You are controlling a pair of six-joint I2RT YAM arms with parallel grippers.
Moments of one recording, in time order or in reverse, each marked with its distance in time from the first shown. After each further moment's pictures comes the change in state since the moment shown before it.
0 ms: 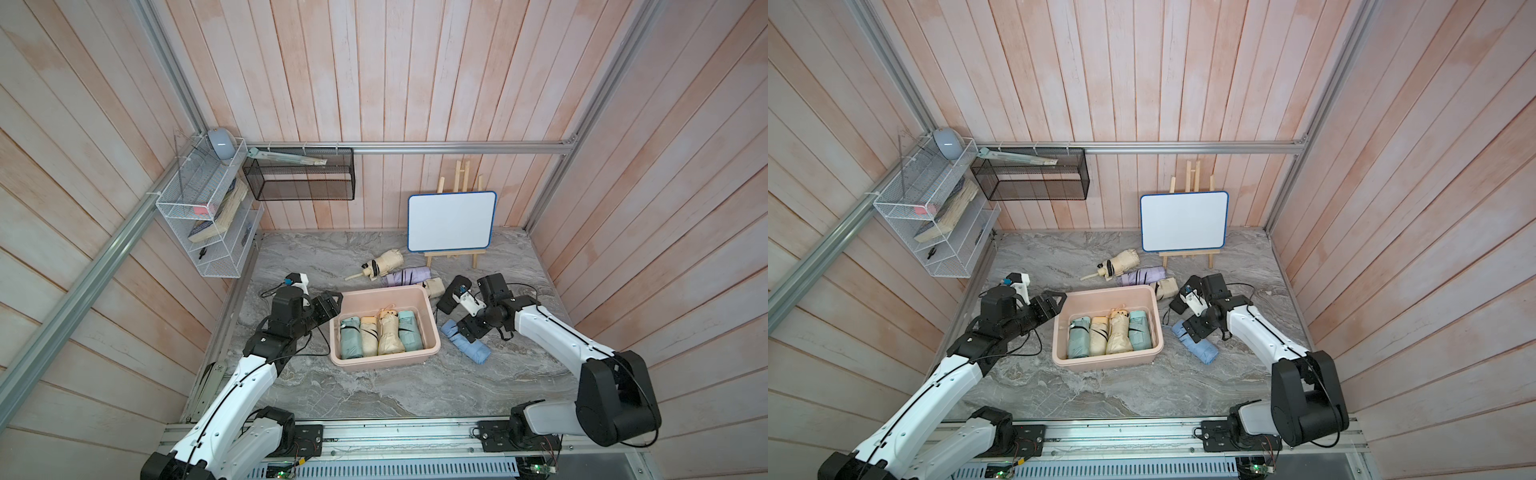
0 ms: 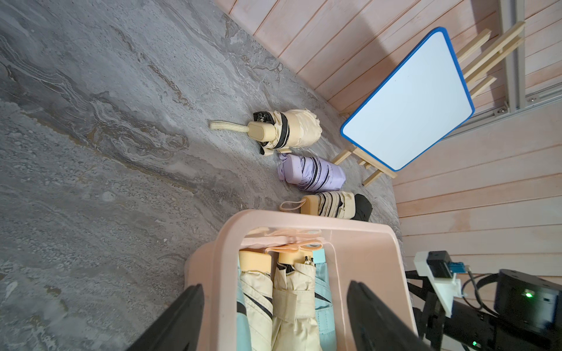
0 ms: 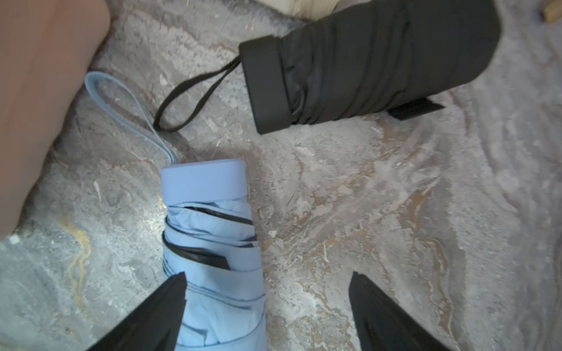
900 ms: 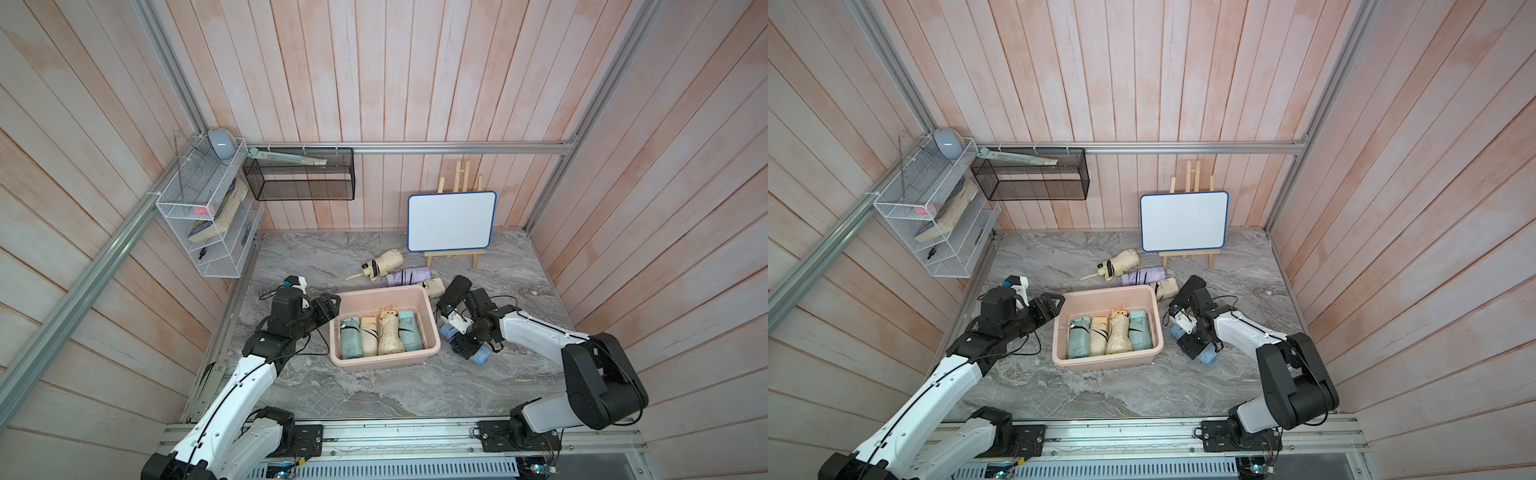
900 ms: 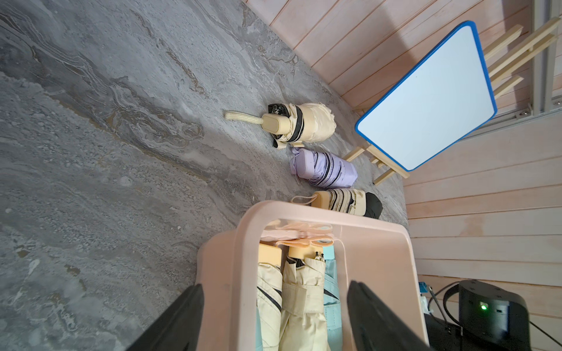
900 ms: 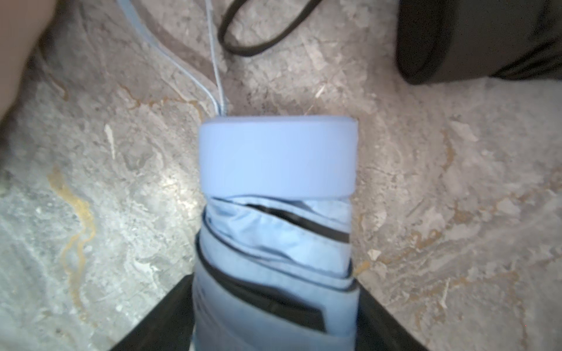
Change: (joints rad) left arm 0.013 0.000 0.000 -0.058 -0.011 -0.013; right arm 0.085 0.086 -0.101 0.067 -0.026 -0.019
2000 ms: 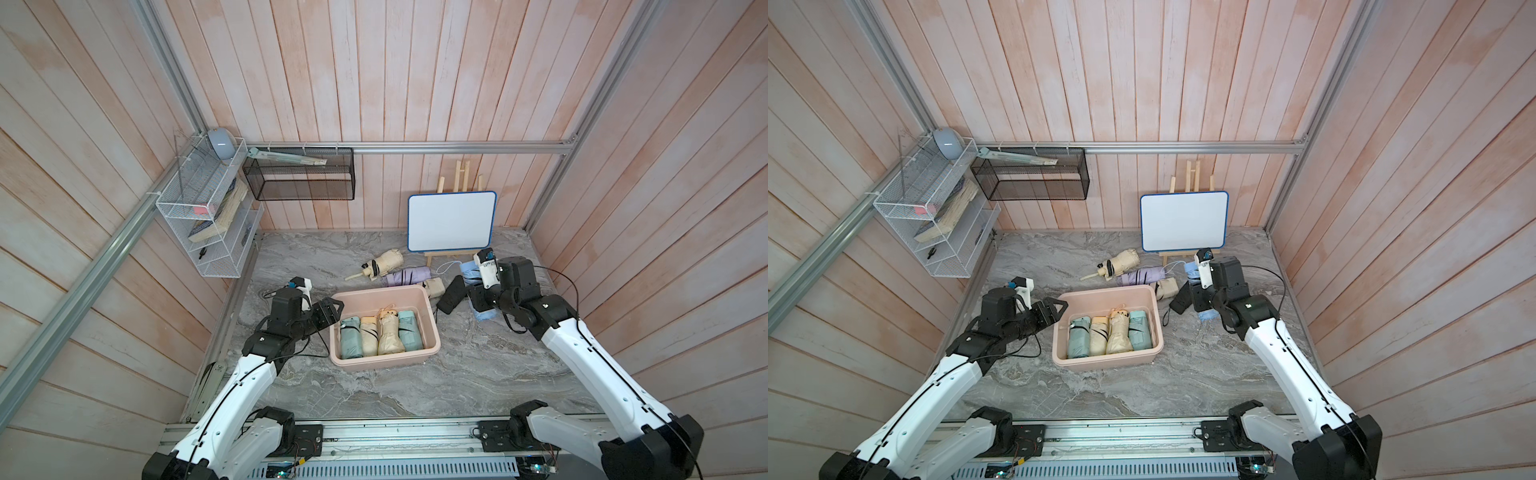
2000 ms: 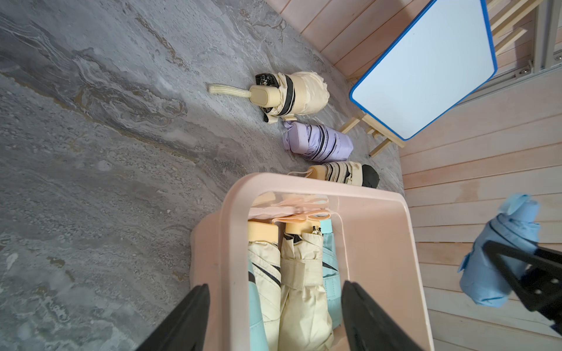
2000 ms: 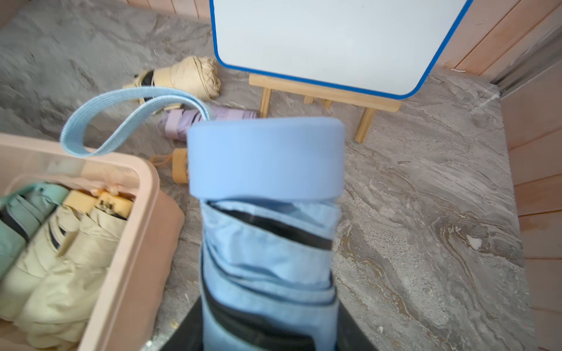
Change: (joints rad) left arm 0.011 0.010 0.002 -0.040 0.106 0.076; right arm -0.005 -0.364 0.343 -0.092 0.121 0.511
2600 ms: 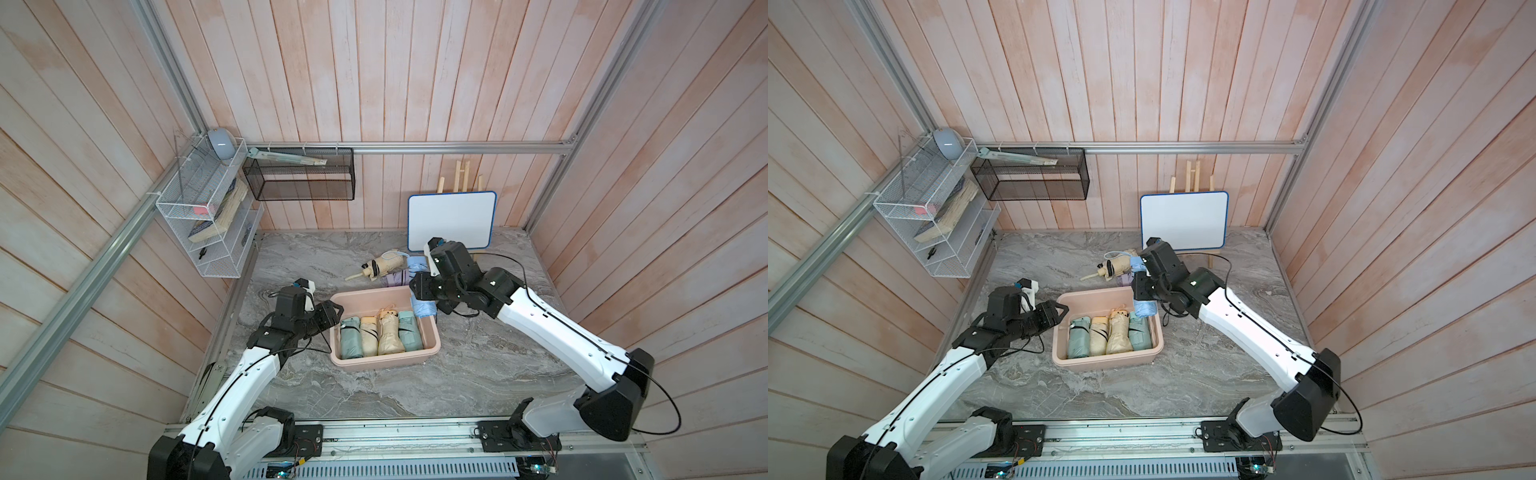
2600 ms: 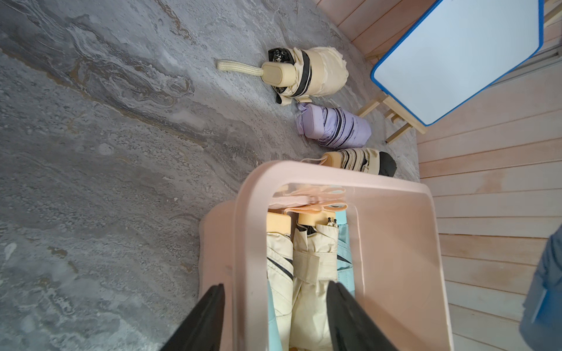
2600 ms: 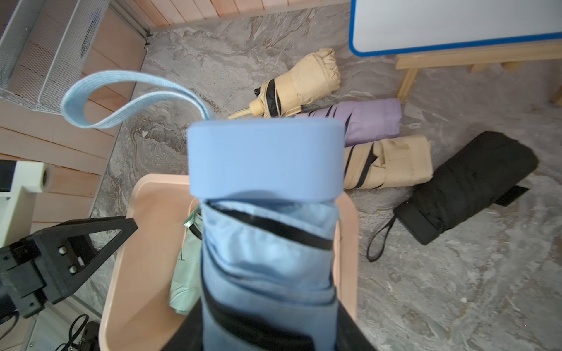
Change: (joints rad) left arm 0.000 0.070 0.012 -0.013 0.013 0.017; right arm 0.438 0.349 0.365 -0.109 0.070 0.533
